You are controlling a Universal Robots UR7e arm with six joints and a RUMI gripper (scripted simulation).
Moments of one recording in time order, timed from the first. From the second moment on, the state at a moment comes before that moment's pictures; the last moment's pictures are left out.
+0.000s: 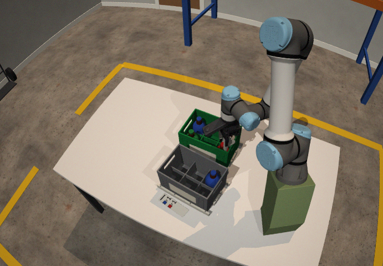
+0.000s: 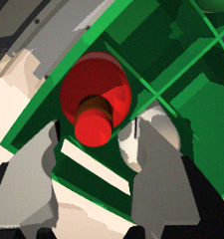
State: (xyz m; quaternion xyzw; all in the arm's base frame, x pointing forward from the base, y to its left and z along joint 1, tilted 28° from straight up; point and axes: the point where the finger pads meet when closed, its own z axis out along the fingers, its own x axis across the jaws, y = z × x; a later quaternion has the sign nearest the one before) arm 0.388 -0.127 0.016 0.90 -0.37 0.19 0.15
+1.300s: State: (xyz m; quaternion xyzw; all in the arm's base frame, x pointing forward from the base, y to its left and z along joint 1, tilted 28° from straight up) arm 0.388 -0.127 0.016 0.90 -0.37 0.19 0.15
